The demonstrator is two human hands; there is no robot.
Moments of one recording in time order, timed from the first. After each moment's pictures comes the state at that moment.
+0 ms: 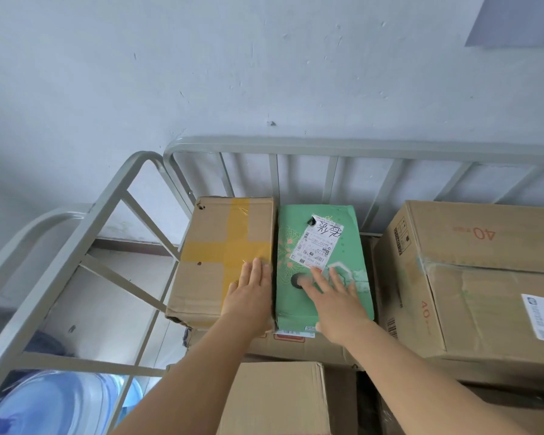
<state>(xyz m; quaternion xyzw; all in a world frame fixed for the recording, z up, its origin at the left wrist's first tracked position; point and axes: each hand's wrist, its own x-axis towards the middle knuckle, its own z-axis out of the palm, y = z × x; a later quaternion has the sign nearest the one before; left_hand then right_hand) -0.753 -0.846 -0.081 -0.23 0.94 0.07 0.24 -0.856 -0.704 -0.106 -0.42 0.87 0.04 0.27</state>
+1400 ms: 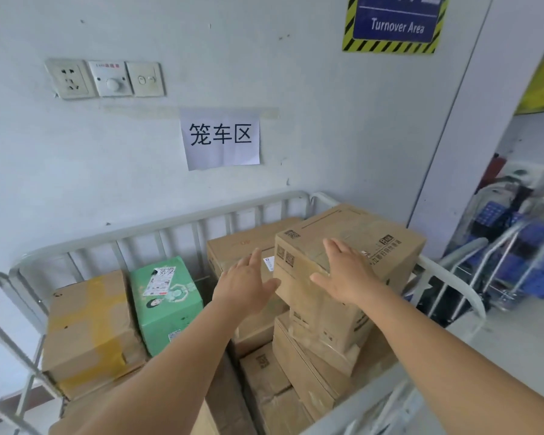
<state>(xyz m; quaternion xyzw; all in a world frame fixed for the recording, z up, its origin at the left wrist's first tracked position) -0.637 -0.523 0.157 0.04 0.99 0.16 0.00 -0.656 -0.324 0.172 -0.08 0.99 -0.09 -0.01</state>
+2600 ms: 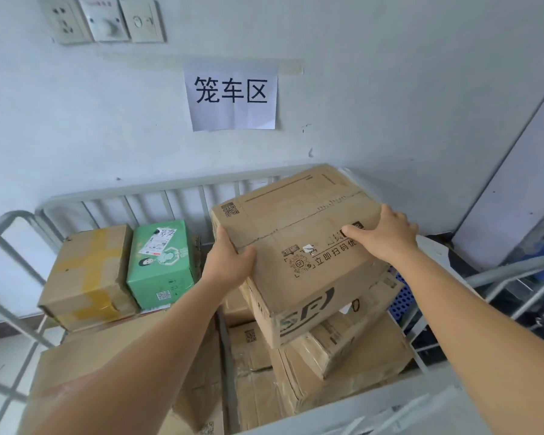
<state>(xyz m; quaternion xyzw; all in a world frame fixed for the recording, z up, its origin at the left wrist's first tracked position) -0.698 -0.439 0.124 -0.21 0.84 0.49 -0.09 -0.800 -0.185 0.153 0.04 0.97 -0.23 0.02</state>
